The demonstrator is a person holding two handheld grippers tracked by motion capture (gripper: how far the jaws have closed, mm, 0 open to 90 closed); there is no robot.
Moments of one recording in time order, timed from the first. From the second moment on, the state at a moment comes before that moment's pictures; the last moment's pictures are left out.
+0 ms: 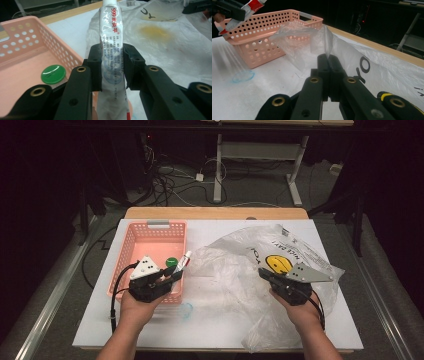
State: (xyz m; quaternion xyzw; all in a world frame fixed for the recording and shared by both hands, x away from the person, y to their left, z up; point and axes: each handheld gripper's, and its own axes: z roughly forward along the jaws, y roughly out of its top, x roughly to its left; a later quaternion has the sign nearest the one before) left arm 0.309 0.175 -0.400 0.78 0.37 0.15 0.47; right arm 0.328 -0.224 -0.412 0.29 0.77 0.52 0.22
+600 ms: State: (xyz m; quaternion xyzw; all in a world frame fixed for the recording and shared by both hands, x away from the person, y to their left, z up) left arm 0.298 0.138 -0.409 0.81 0.33 0.13 0.47; right arm 0.327 -0.224 -0.411 0.29 0.77 0.52 0.22
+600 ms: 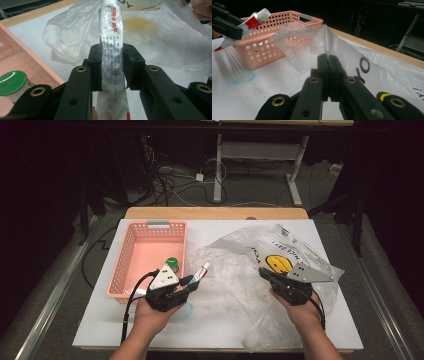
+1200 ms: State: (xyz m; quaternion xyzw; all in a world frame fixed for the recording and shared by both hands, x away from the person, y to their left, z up) left arm 0.294 0.113 -0.422 0.83 0.31 0.11 0.46; right arm 0.326 -0.225 -0.410 0.29 0.77 0.52 0.22
